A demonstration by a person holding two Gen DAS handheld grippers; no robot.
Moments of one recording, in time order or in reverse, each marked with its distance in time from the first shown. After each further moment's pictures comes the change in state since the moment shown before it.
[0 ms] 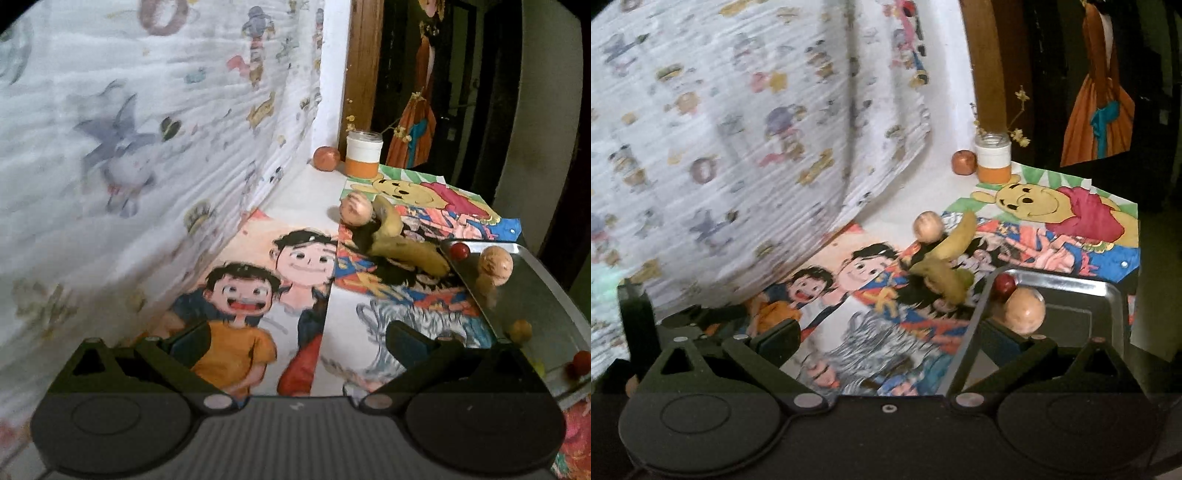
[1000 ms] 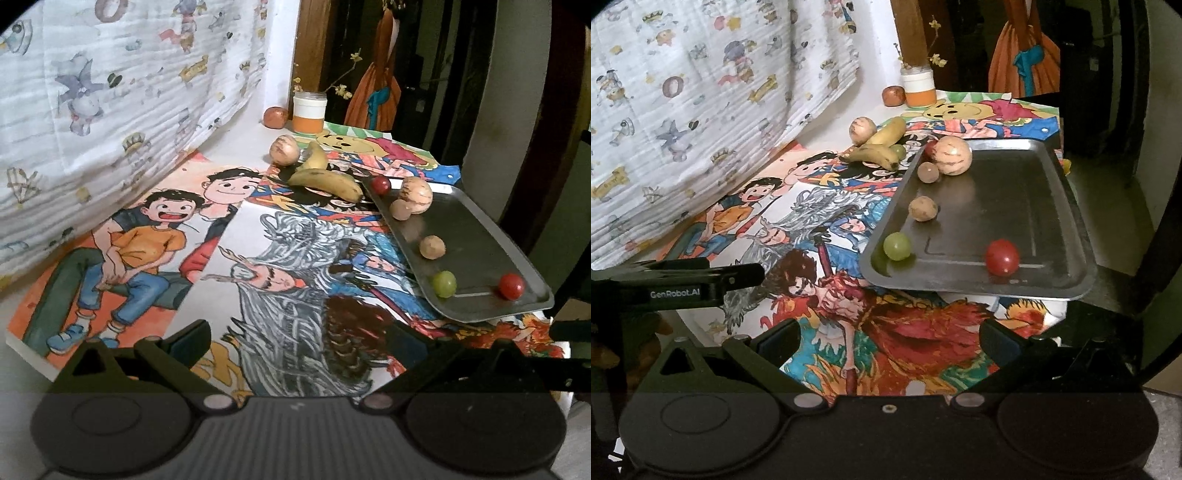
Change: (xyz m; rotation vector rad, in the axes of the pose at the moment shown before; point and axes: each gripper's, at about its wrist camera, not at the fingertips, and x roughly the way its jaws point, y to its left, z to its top) left arm -0.054 -0.073 -0.069 0.009 0.092 -0.066; right arm -0.039 0.009 -0.180 0.125 0.036 -0.164
